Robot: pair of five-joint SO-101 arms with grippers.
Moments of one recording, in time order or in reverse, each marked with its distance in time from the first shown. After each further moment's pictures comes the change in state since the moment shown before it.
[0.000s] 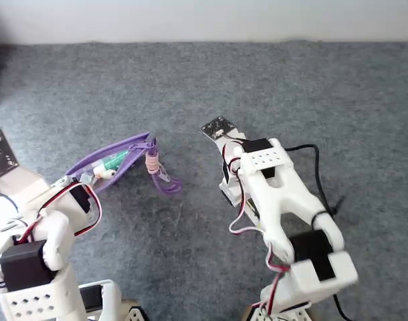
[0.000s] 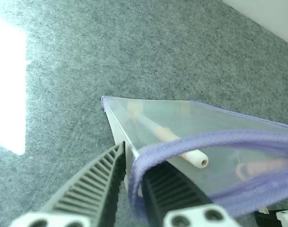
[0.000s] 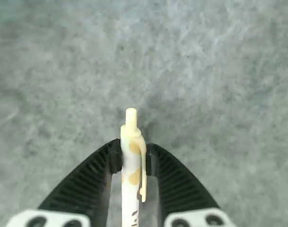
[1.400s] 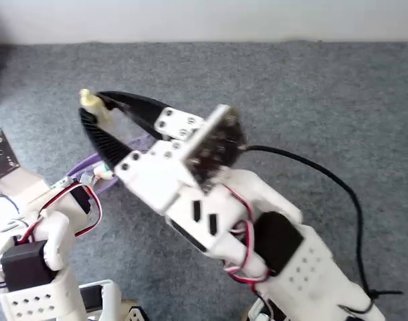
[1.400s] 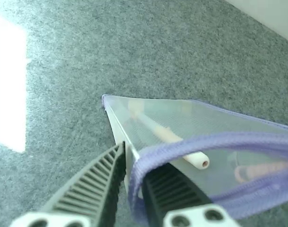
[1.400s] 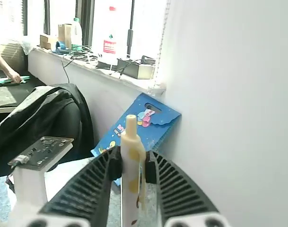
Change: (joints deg) left arm 0.0 -0.1 1.1 -0.3 0.0; right arm -37.9 -41.1 -15.6 -36.2 -14.8
